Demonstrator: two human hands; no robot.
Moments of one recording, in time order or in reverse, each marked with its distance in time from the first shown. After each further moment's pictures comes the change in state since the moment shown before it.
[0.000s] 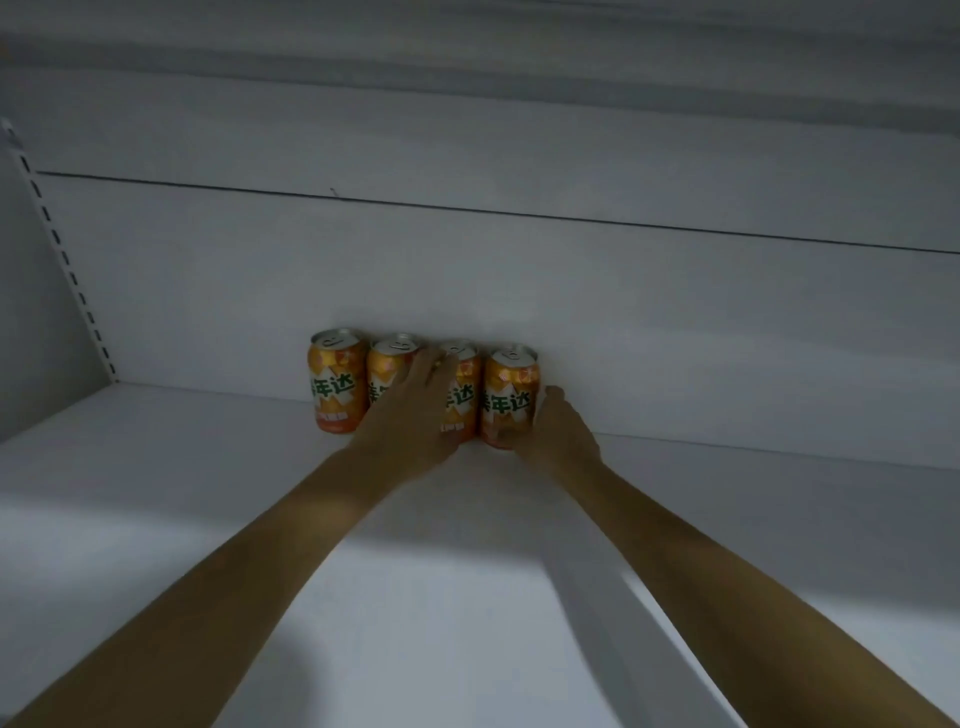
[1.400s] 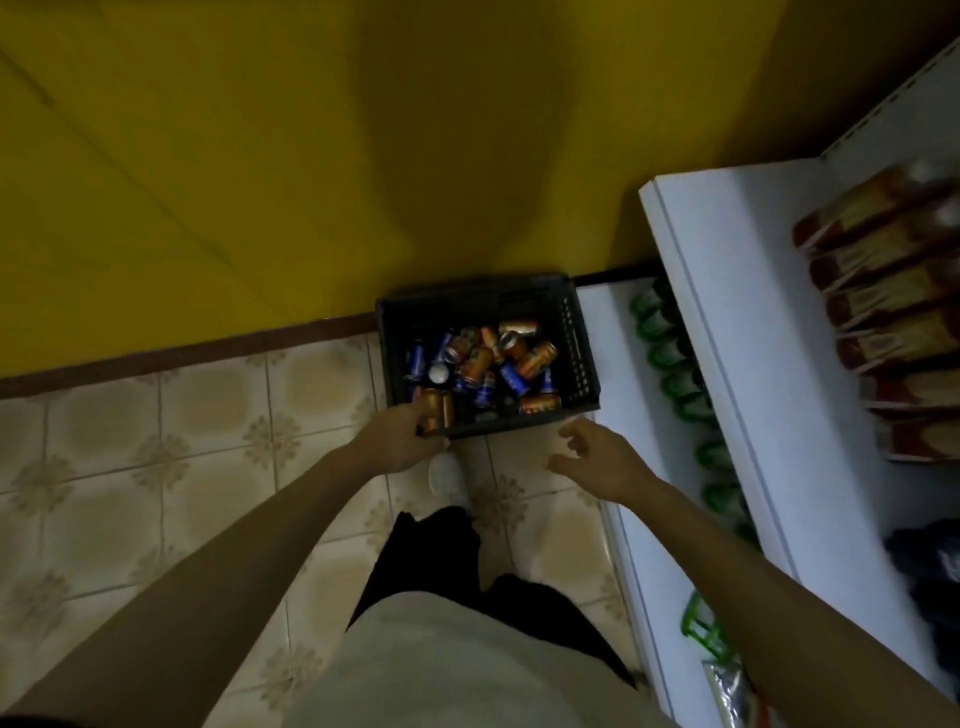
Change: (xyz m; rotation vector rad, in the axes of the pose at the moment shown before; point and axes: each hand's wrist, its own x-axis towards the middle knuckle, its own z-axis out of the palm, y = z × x) left_hand -0.758 0.121 0.070 -0.643 -0.370 -1.656; right_hand -0.485 0.137 0.288 -0.609 -1.494 -0.495
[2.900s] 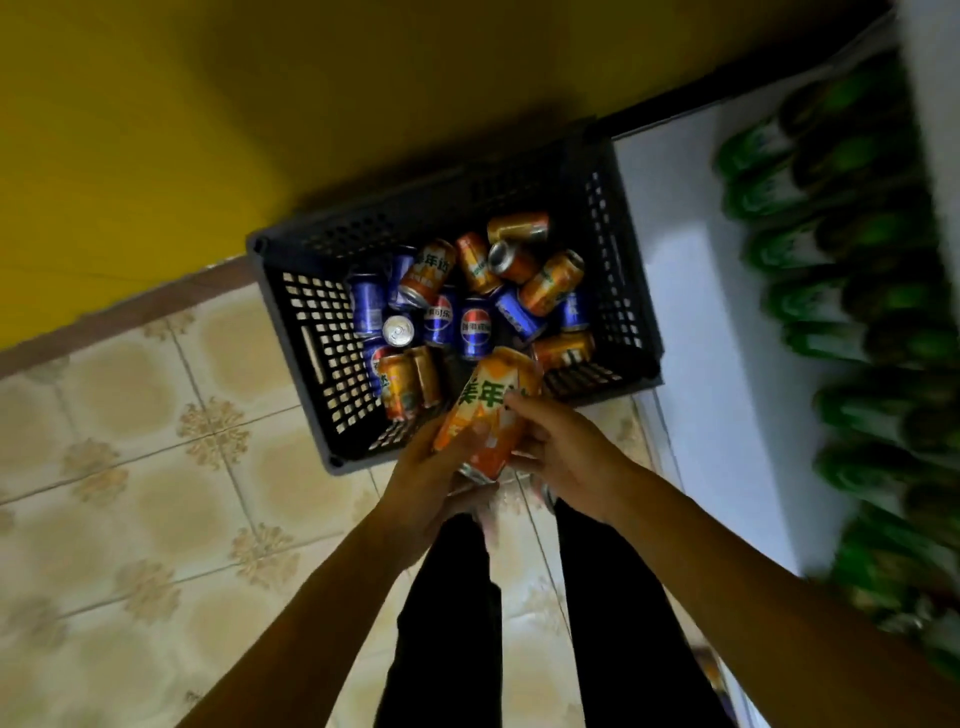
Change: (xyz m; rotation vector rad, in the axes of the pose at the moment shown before) left_hand 0.262 0.000 0.118 -1.289 -0.019 -0.480; right_hand 0.308 0.094 0.055 1.274 -0.322 0.429
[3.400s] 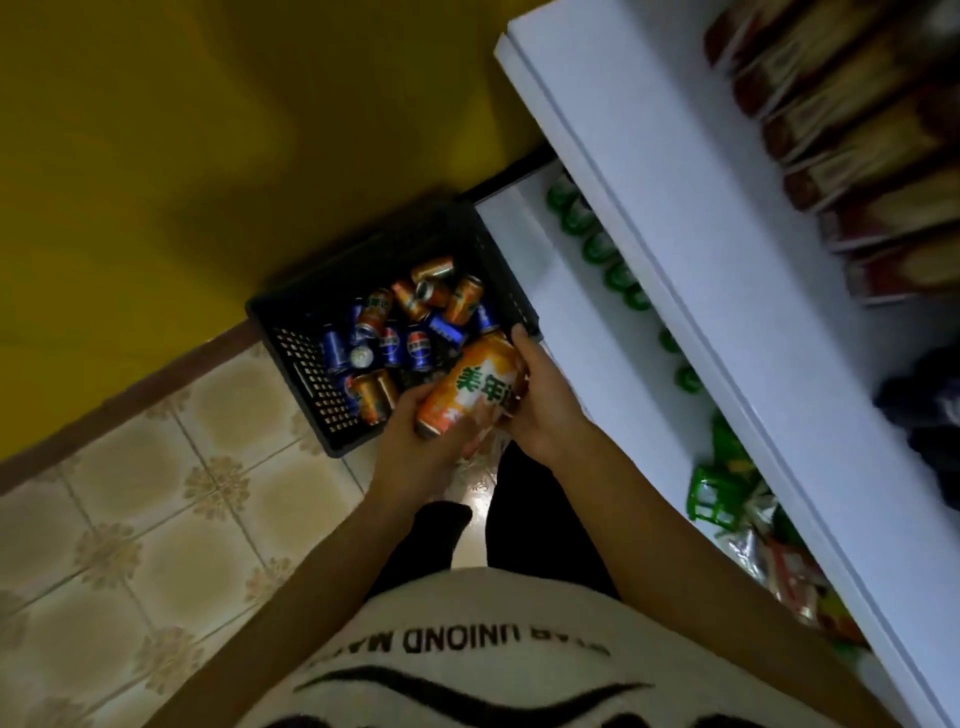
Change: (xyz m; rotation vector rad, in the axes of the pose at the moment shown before) left_hand -0.220 -0.010 0.033 0.453 -0.011 0.453; right_hand -0.240 0.038 0.051 0.396 0.194 -0.344
